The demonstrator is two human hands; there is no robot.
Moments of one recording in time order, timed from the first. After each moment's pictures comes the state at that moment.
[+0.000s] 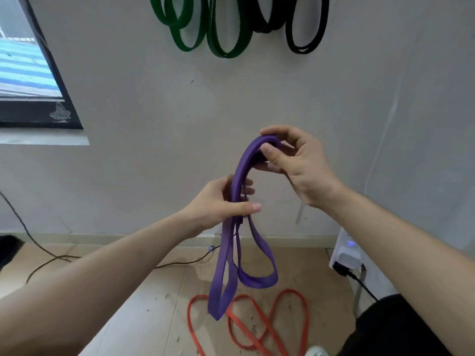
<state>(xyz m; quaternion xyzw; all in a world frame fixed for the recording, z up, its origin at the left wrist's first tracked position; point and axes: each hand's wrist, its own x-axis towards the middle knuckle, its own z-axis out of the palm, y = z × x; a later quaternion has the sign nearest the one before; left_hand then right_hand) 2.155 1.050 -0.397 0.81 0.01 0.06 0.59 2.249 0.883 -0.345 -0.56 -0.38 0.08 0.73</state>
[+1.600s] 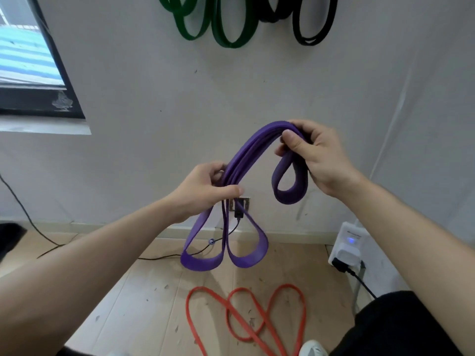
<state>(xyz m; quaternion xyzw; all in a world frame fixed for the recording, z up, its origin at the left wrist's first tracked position) 2.149 1.067 -0.388 0.83 0.02 0.11 0.55 2.277 0.862 -0.343 -0.65 -0.37 0.03 0.66</state>
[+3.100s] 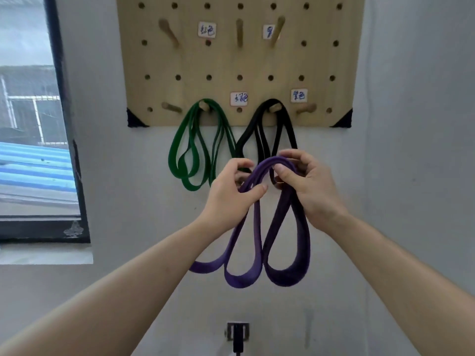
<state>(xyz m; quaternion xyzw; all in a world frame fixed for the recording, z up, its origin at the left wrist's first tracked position) 2.229 1.036 -0.169 0.78 -0.08 0.38 0.48 2.297 0.879 -0.153 -0.61 -0.38 -0.13 0.68</state>
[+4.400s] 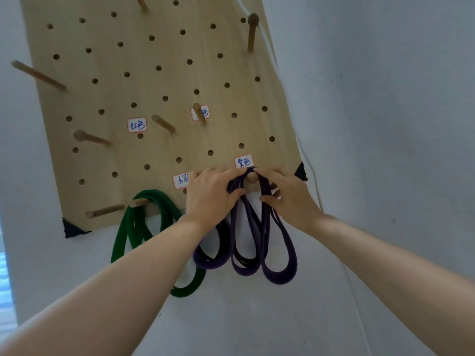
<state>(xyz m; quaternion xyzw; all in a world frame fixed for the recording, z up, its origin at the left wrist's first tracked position) 2.380 1.018 -0.025 0.83 -0.09 0.54 -0.11 2.476 0.839 -0.076 -0.68 -0.43 -0.44 0.40</state>
